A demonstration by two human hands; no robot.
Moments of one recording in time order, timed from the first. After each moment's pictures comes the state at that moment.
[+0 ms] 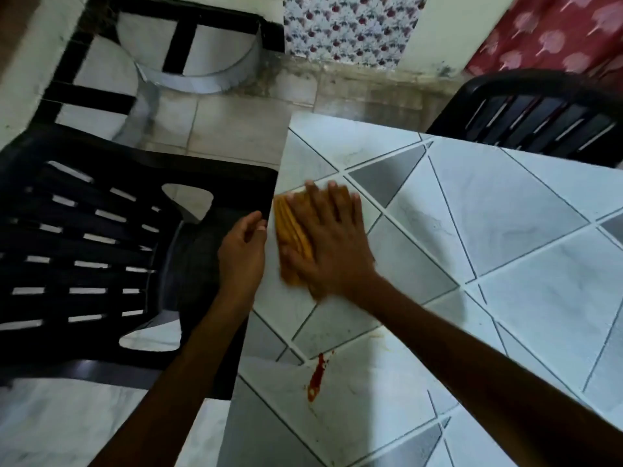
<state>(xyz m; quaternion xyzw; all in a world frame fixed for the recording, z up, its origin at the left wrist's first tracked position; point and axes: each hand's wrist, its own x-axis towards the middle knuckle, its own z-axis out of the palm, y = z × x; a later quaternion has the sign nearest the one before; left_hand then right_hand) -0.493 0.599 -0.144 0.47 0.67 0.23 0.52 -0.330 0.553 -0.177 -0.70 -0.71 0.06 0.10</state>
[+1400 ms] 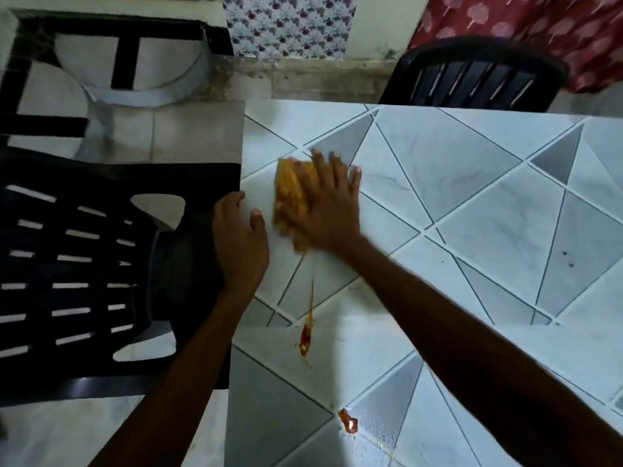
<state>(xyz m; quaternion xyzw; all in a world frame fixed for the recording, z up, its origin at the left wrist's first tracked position) -0.473 0.575 -0.151 0.66 0.61 0.28 0.33 -0.310 0.546 -0.179 -0.81 -0.57 0.05 0.11</state>
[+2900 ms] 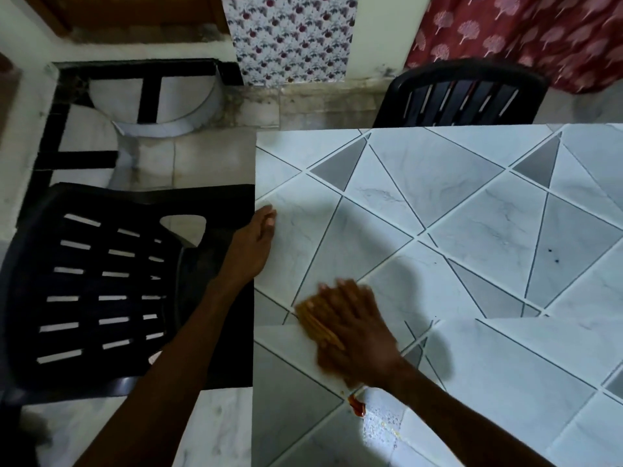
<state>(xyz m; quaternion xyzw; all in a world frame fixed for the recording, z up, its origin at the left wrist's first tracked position) -0.497 0.594 -0.122 0.73 0.49 0.11 0.46 -0.371 0.342 -0.164 -0.70 -0.71 0.09 0.06</state>
